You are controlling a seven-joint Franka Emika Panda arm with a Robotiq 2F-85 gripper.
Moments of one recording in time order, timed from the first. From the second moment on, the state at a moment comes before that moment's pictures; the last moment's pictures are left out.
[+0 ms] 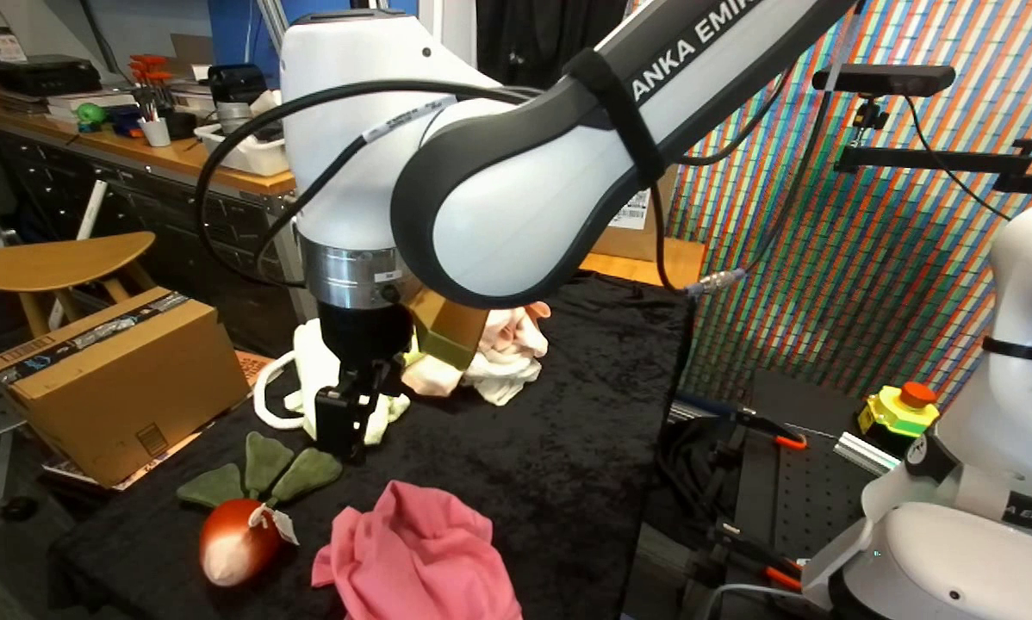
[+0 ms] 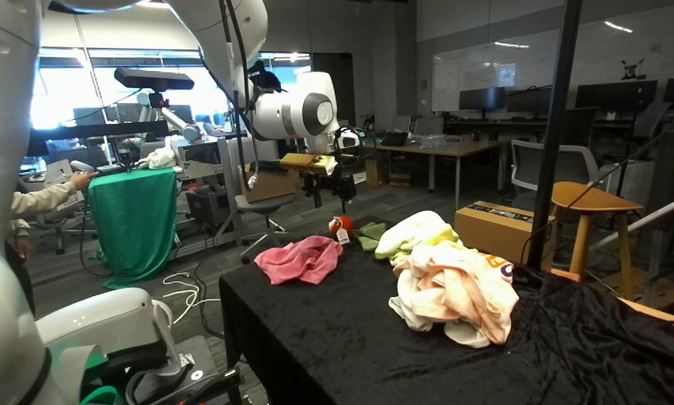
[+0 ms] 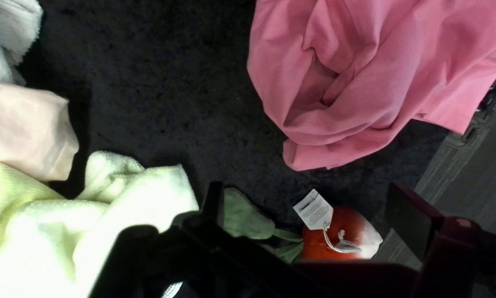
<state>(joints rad) 0.35 0.35 0.19 -1.91 -0.12 2.37 0.21</state>
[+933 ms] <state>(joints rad) 0.40 0.52 0.19 -1.74 -0.16 2.36 0.18</state>
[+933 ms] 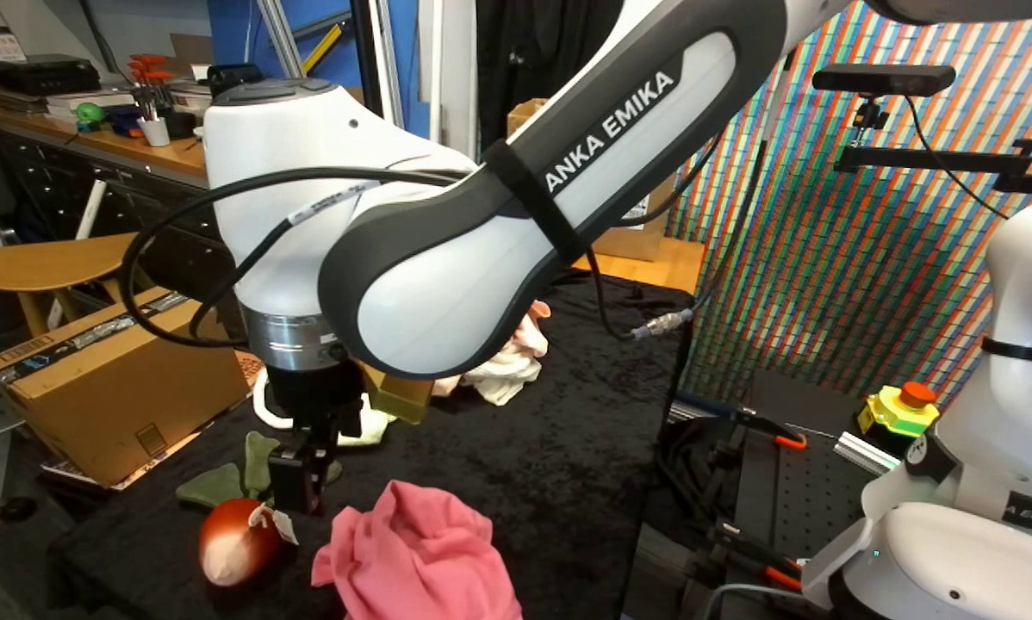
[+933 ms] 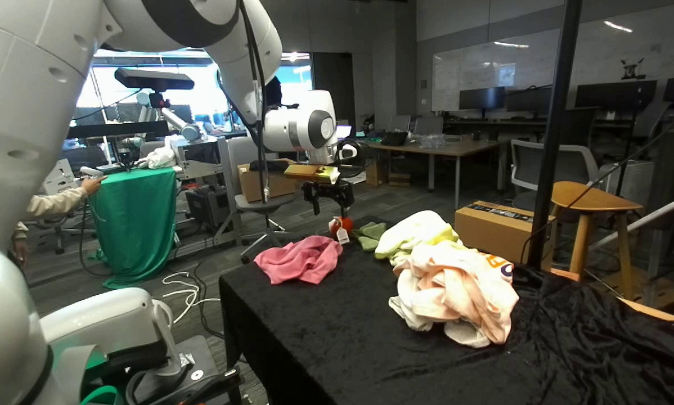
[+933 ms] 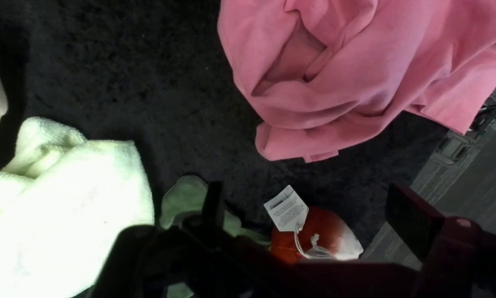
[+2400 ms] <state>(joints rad) 0.48 0.66 0.17 -1.60 -0.16 2.44 0.19</state>
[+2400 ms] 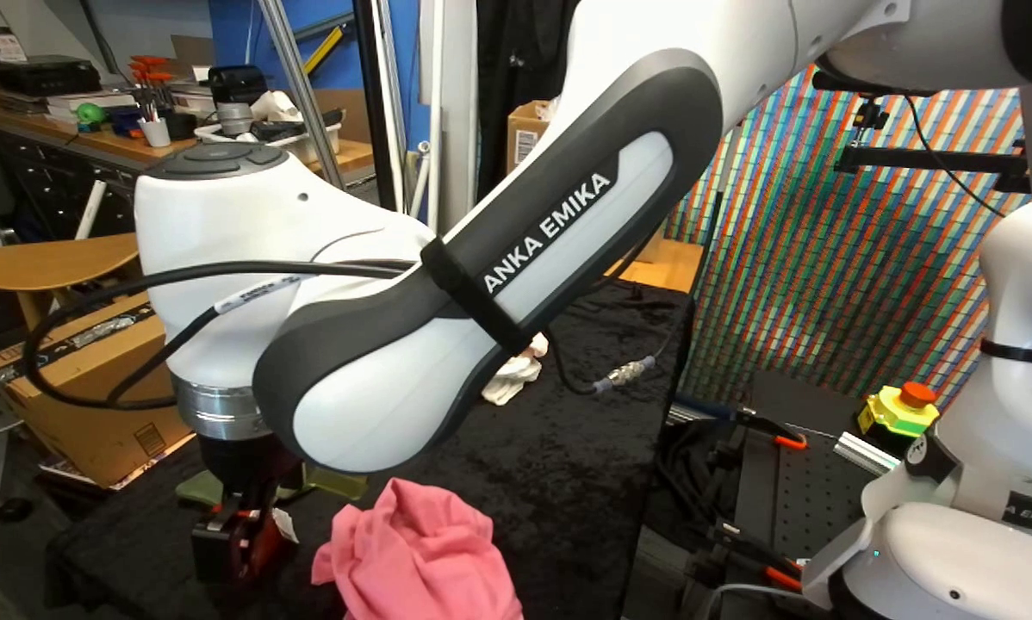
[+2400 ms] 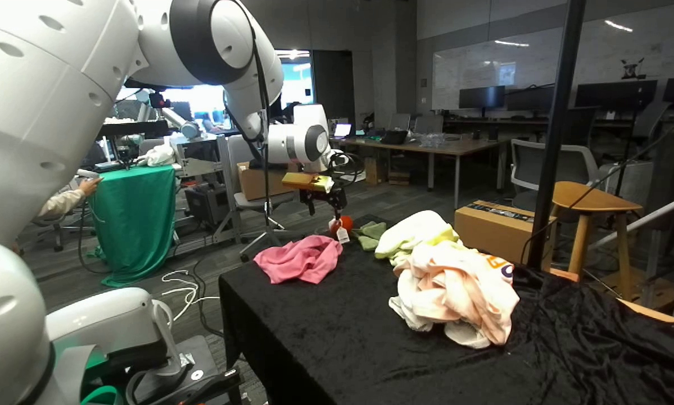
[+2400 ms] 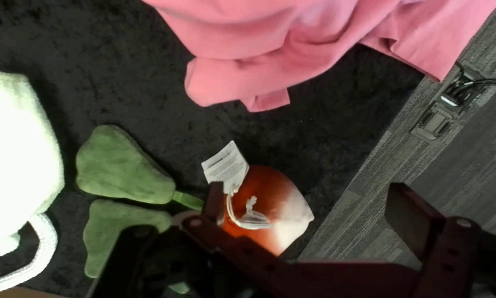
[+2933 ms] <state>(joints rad) 0.52 0.69 0.14 -1.55 -0.18 2.45 0.22</state>
